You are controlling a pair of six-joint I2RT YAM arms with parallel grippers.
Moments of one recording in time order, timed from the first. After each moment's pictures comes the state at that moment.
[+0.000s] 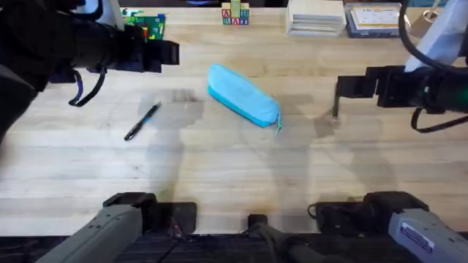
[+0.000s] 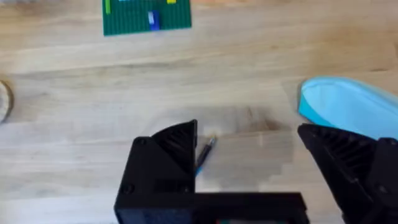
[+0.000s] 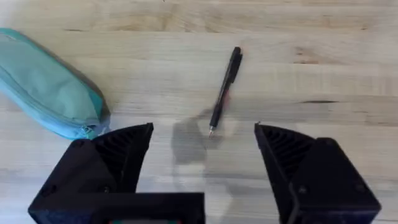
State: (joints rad) left arm 0.00 1.12 1.06 -0.78 0.01 0.06; right arm 0.01 0.92 0.87 -0.85 -0.03 0.04
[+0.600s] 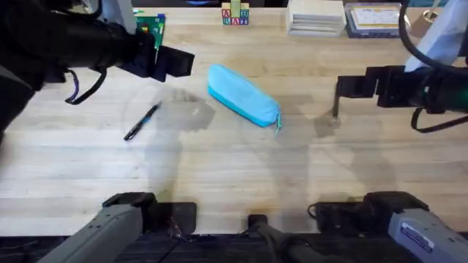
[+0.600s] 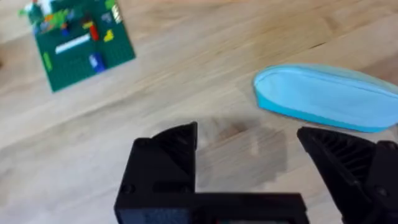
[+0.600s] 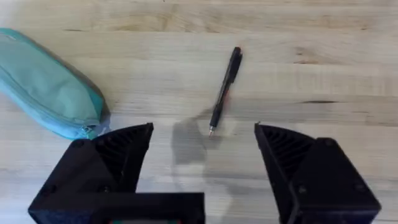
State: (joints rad) left arm 0.03 1.12 1.06 -0.77 0.29 0.33; right arm 0.01 0.92 0.88 -0.85 -0.03 0.04
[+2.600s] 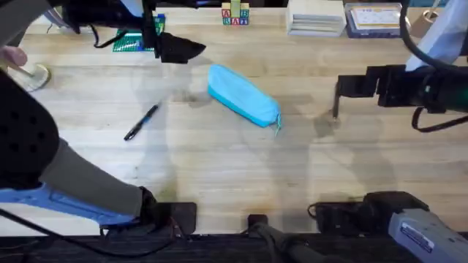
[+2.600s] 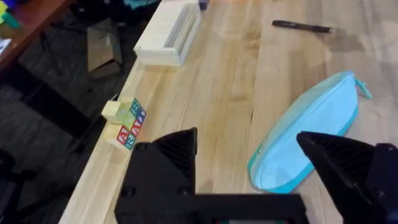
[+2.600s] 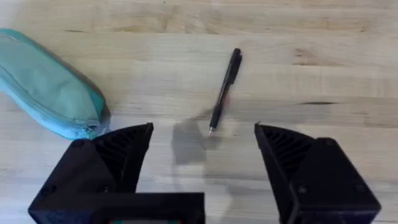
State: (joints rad) left arm 0.16 1.76 1.44 -0.90 1.17 1.42; right arm 0.01 0.92 0.88 -0.85 -0.03 0.03
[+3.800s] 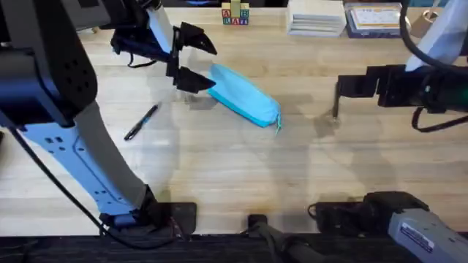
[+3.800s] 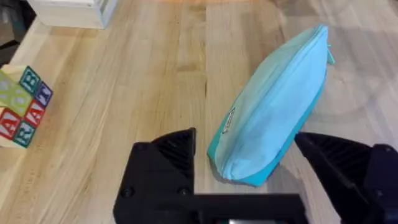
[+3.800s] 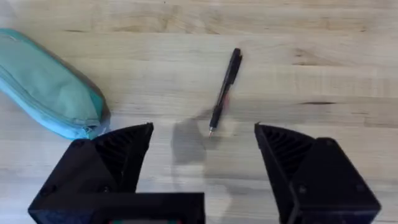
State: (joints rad) left arm 0.10 2.07 1.48 -1.10 1.13 1.71; right arm 0.01 0.92 0.88 -0.85 -0.03 0.03
